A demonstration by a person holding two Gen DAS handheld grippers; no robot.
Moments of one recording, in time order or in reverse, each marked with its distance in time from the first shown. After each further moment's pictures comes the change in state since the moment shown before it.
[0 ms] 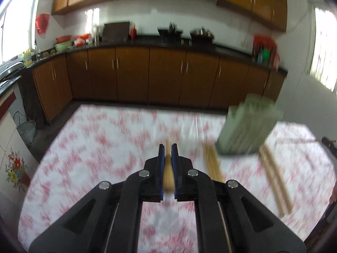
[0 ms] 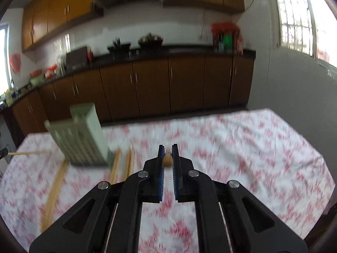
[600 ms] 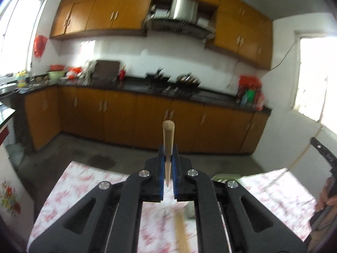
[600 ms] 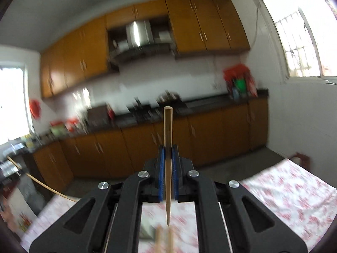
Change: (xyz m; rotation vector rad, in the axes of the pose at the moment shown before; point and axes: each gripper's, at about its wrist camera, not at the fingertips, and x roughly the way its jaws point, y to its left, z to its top) left arm -0.073 -0.038 0.114 -0.017 -0.277 -0.131; right arm -0.063 0.034 0.111 0.096 -0.384 0.186
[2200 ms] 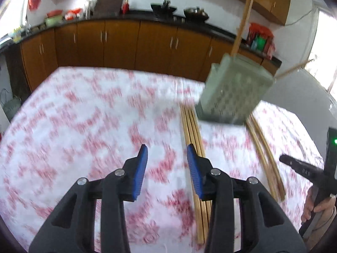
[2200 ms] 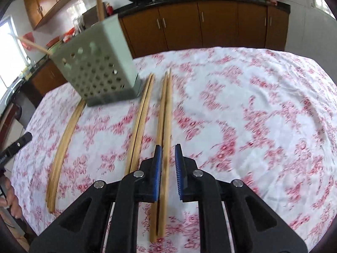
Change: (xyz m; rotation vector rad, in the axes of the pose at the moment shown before) left arm 0.057 0.019 -0.207 -0.060 0.472 0.030; right arm 0.049 -0.027 -0.231 -0.013 0.788 0.013
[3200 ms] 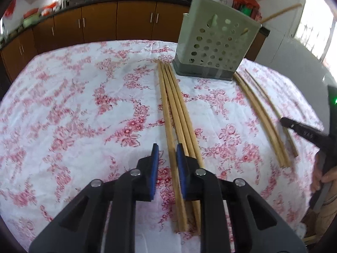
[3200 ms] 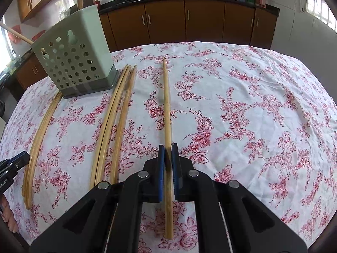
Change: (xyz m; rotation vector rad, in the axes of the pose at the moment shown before) left arm 0.035 -0.030 -0.042 0.149 0.143 -0.018; right arm 0.005 -0.017 -0.010 -0.011 0.004 -0.141
